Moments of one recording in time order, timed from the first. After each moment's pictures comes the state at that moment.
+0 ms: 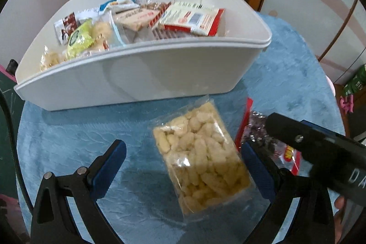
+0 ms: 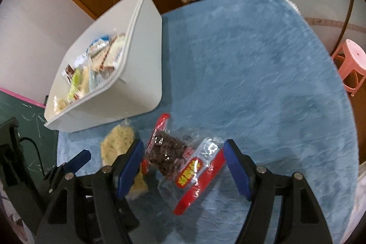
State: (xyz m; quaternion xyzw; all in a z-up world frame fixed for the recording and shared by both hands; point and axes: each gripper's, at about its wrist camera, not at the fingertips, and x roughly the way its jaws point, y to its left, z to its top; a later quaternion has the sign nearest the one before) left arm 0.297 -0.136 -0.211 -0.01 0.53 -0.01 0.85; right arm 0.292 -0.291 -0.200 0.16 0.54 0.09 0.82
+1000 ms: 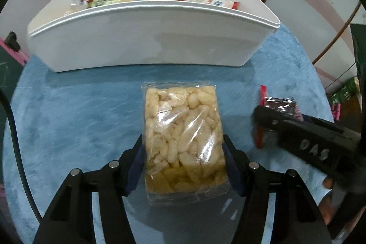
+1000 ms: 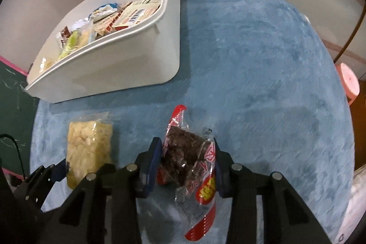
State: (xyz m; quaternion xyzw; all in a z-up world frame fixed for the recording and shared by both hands) left arm 0.234 -0.074 -0.212 -0.06 0.53 -0.03 0.84; right arm 0.263 -0.256 -0.211 0.06 0.55 0.08 0.83
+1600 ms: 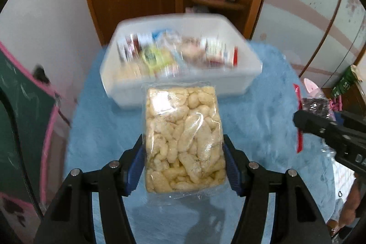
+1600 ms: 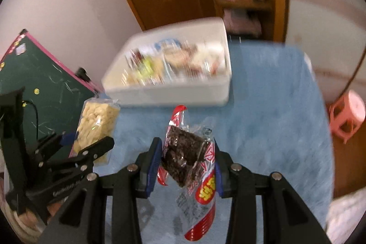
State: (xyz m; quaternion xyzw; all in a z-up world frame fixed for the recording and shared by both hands) left arm 0.194 -0.013 -0.075 0.01 0.46 -0.04 0.89; right arm 0.175 -0.227 -0.065 0.04 0.45 0.16 0.88
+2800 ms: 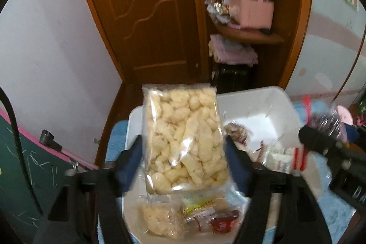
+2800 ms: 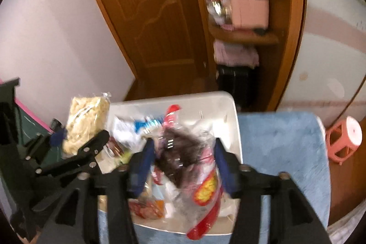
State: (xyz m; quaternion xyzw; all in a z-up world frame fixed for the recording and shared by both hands) left arm 0.431 0.001 -0.075 0.06 0.43 0.03 0.90; right arm 0.405 -0.177 -0.061 0.05 0.45 0.10 0.88
